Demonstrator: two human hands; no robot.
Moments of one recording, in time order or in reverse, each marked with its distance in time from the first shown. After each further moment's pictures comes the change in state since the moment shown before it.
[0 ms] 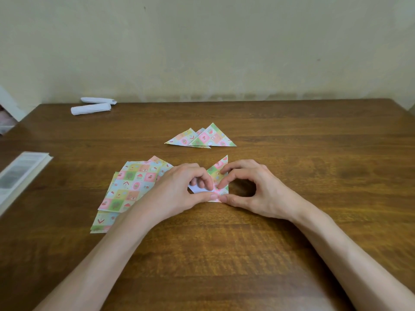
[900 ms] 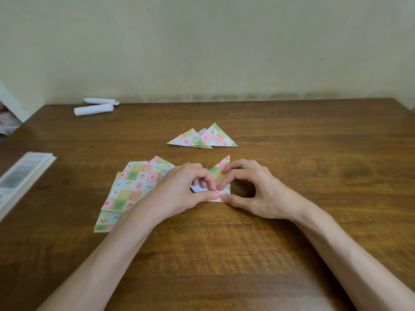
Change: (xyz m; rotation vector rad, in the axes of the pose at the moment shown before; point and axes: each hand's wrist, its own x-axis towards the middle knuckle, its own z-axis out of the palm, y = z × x) left_hand 0.000 0.007 -0.004 -0.007 -0.039 -0.016; right_hand 0.002 -0.007 0.000 -0.011 -0.046 0.023
